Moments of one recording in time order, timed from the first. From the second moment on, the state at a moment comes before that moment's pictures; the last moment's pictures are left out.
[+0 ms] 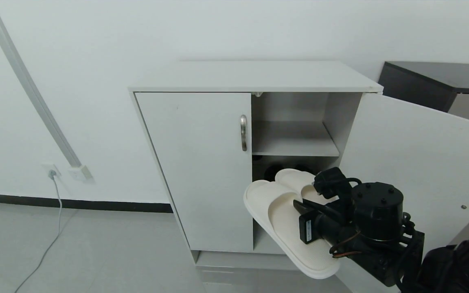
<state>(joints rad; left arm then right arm) 0.00 0.00 0.00 0.00 -0.08 0.01 0.76 1.87 -0.59 -1.06 -0.28 0.09</state>
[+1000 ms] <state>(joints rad) 0.00 0.00 0.00 0.00 -0.08 0.02 0.76 1.89 -0.57 -1.06 -0.28 0.09</state>
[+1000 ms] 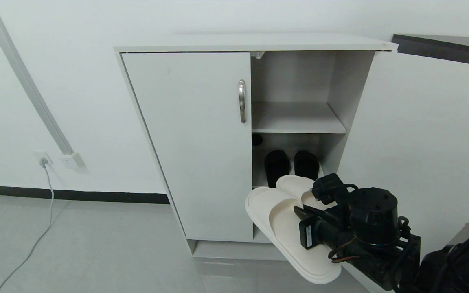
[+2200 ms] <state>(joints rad) 0.00 0.00 0.00 0.00 -0.08 0.02 0.85 1.88 -1.17 -0.22 -0.73 0.30</state>
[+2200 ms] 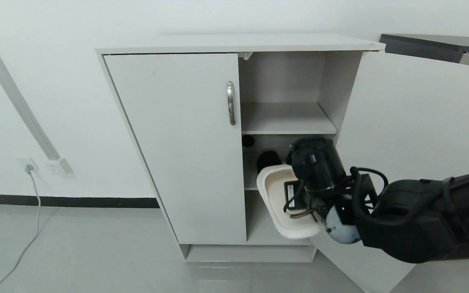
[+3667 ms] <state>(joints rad) 0.00 0.00 0.00 0.00 -0.08 0.02 0.85 1.85 -1.31 -0.29 -0.78 0.21</state>
